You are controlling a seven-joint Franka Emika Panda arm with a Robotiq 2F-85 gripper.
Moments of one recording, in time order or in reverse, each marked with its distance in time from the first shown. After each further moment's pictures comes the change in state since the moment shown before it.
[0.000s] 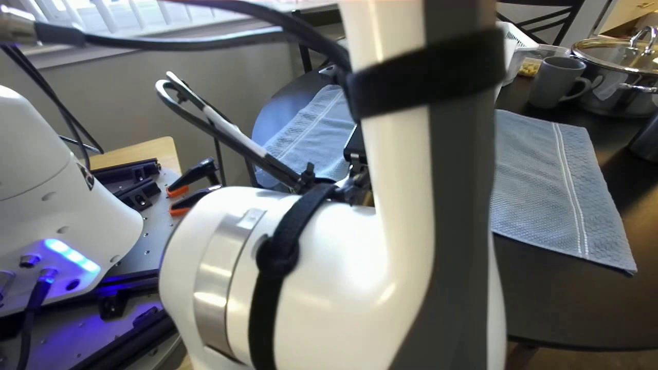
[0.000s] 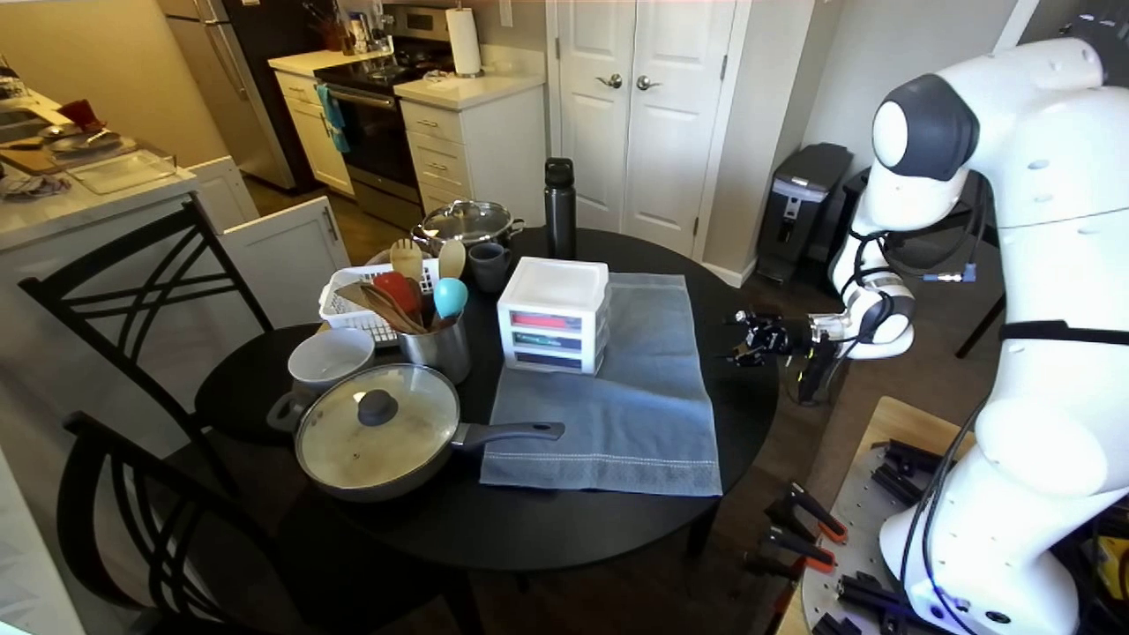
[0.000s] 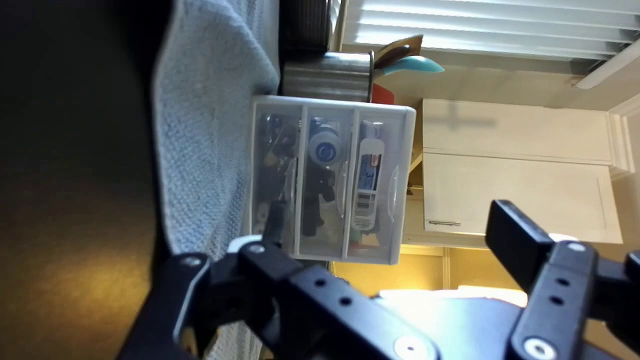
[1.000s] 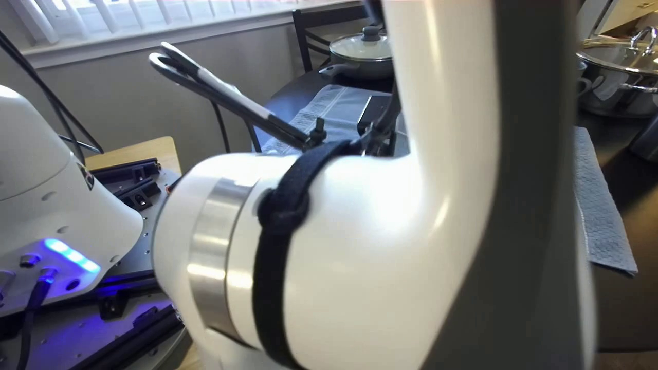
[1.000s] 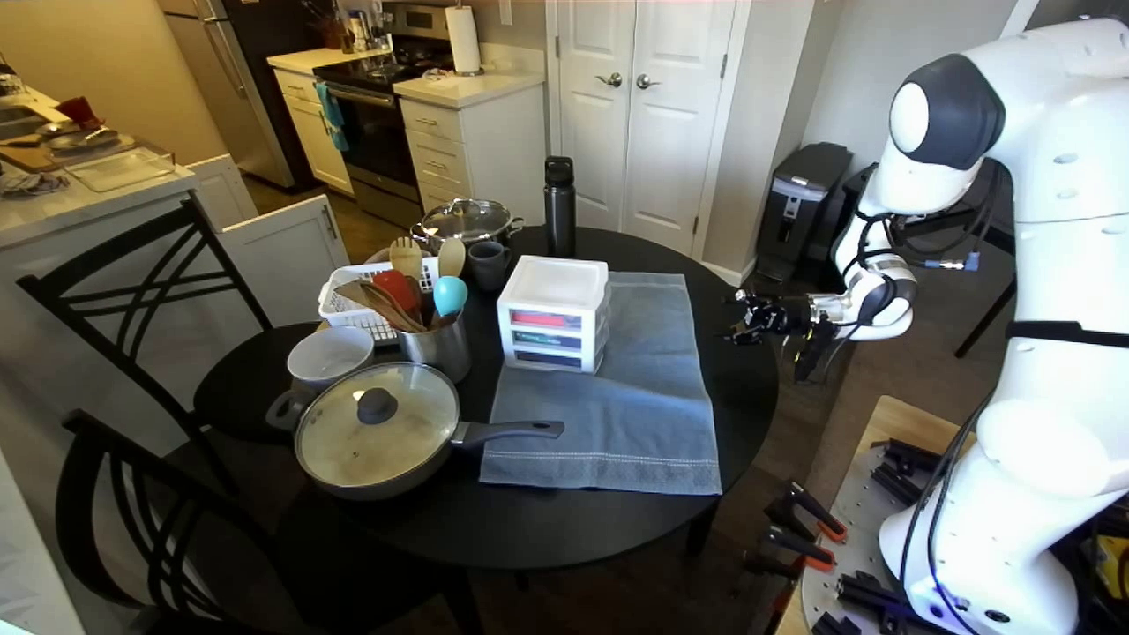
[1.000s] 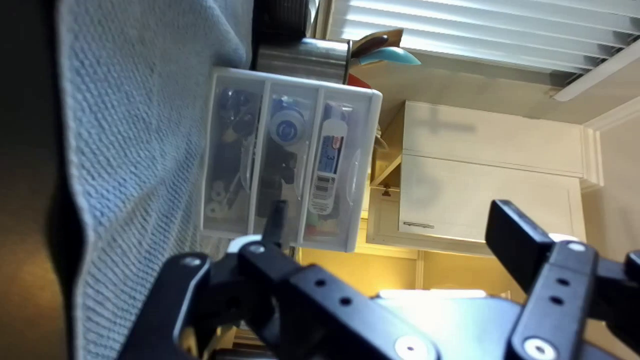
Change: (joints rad) arm 0.018 -0.085 -0.022 0.001 0.001 -0.002 0.007
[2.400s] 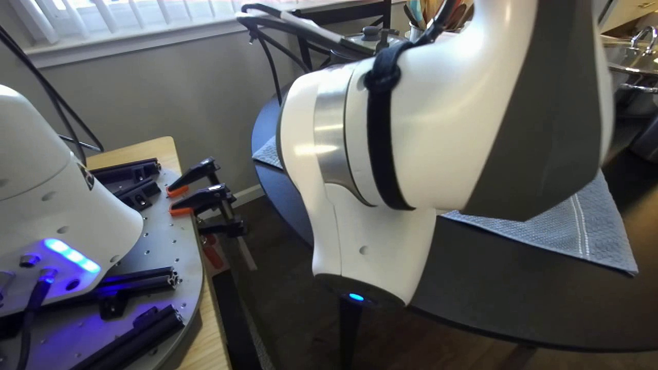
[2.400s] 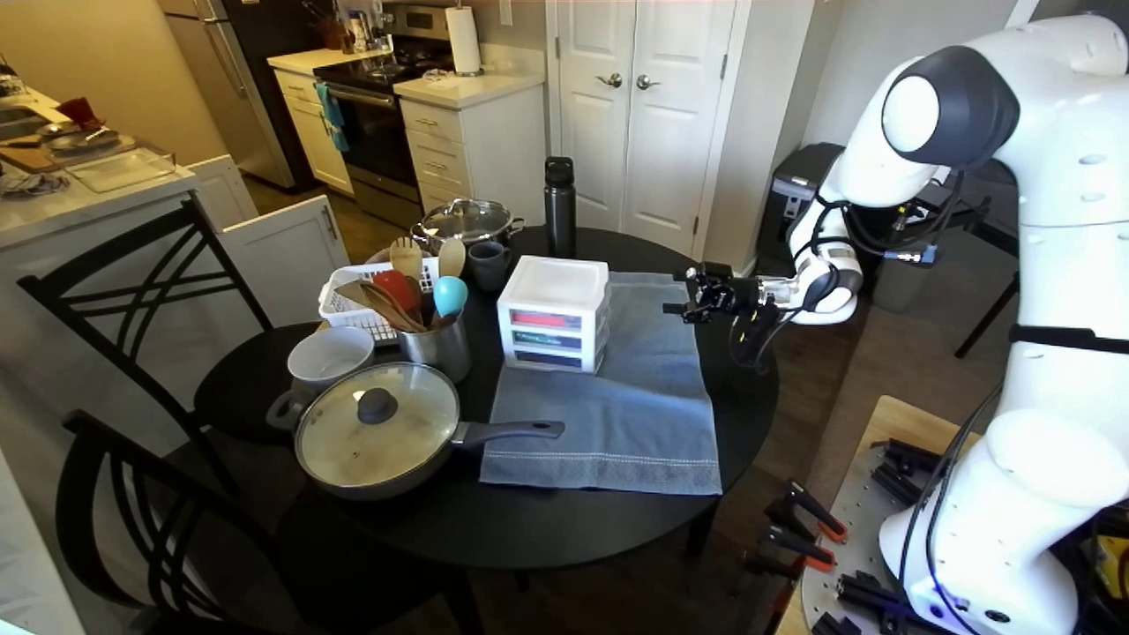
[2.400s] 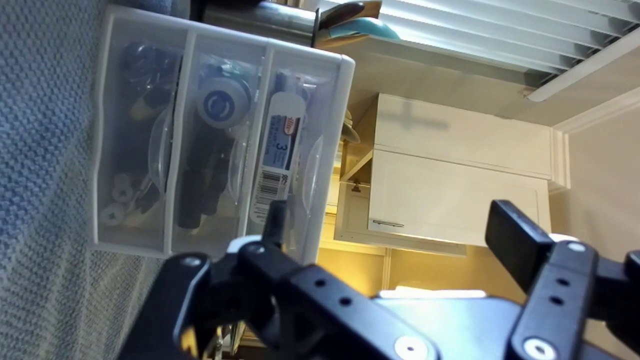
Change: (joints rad) arm 0.101 -0.036 0.116 0.063 0.217 0.070 0.046
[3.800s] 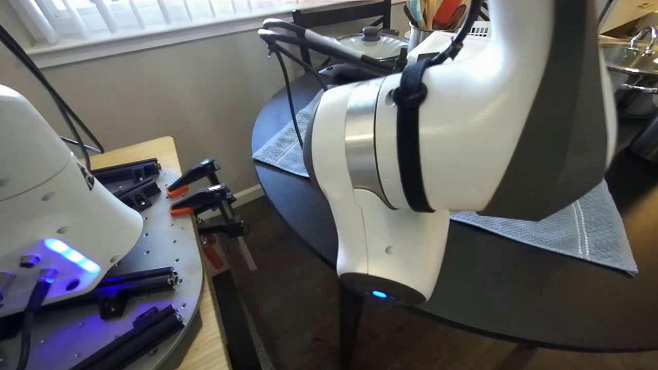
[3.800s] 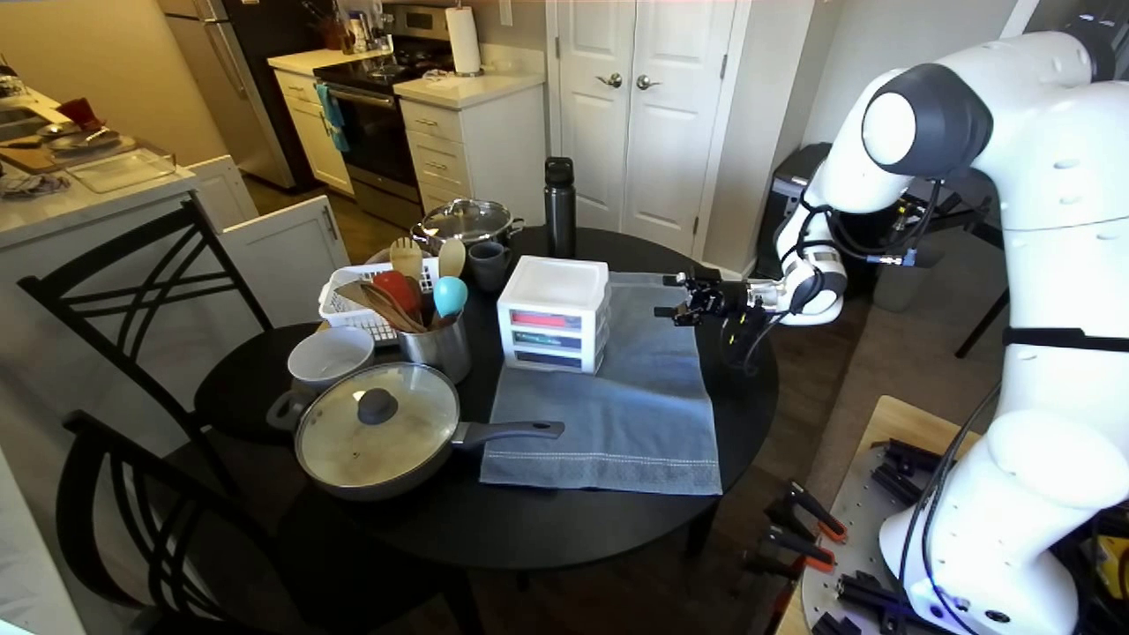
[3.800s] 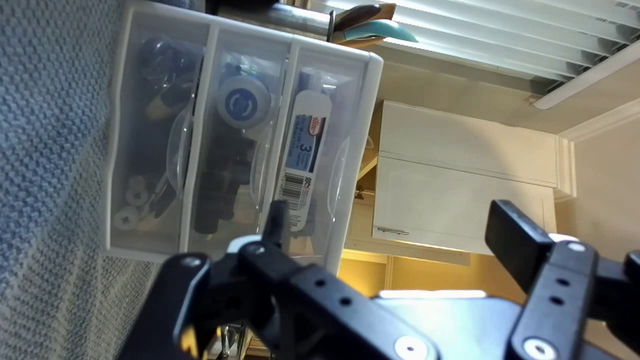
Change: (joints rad) arm 0.007 0.060 0.019 0.065 0.016 0.004 0.000
